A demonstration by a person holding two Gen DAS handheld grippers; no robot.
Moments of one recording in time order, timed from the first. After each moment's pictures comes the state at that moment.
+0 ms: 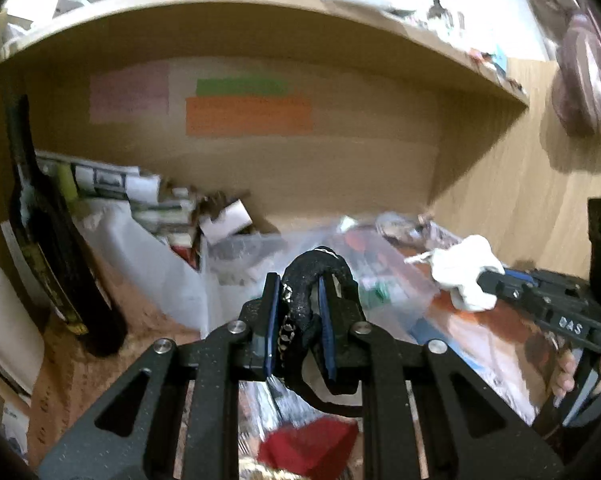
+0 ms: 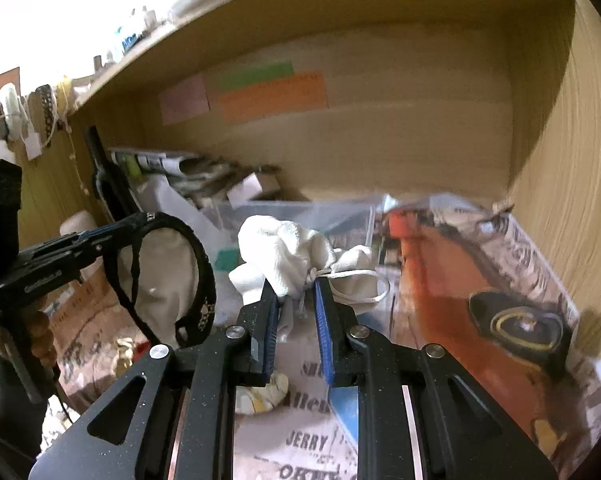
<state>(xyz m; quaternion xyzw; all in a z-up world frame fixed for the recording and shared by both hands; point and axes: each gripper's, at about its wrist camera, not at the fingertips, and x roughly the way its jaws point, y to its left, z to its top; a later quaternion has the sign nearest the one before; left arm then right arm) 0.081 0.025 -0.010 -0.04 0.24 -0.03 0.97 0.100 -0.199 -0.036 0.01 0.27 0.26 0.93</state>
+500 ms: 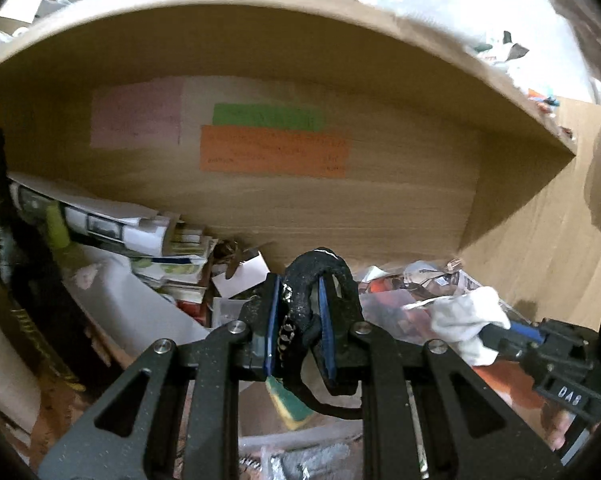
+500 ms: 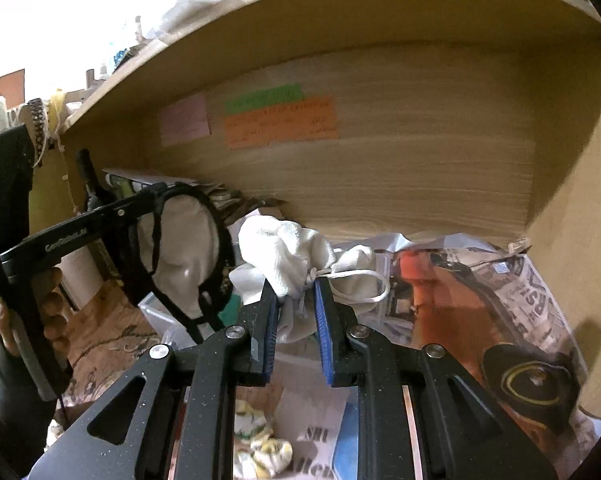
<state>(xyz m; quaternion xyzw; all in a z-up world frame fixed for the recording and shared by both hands) 0.153 0.044 0.004 -0.06 0.22 0.00 0.97 0.141 -0.173 -0.025 0.01 0.25 0.27 0.93</state>
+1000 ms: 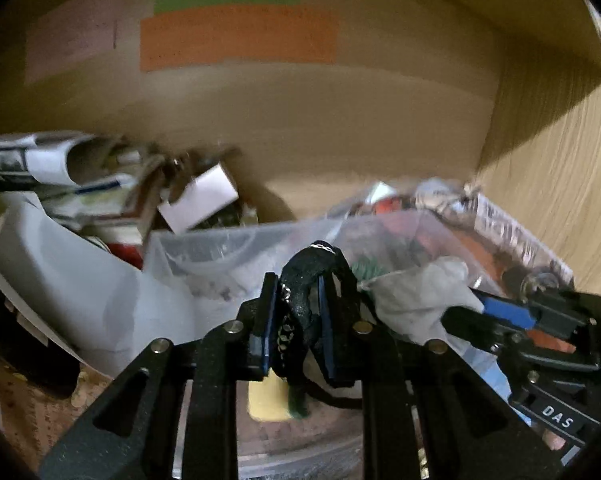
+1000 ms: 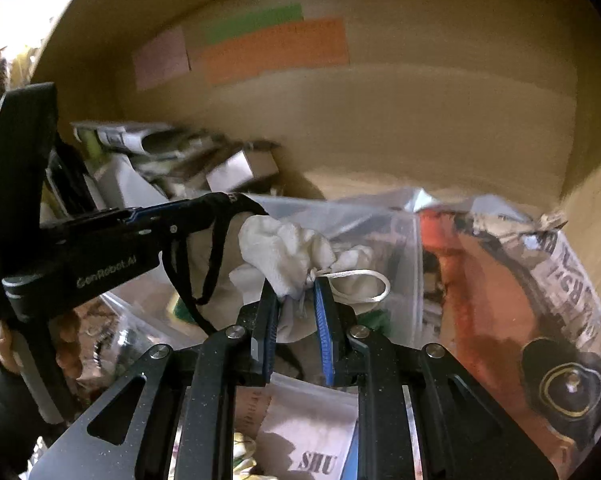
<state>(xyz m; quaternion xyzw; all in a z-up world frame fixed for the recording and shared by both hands) 0.217 0.017 -0.071 -0.03 0.34 -0.02 0.94 0.189 -0.142 -0.073 -0.02 0.33 0.27 0.90</state>
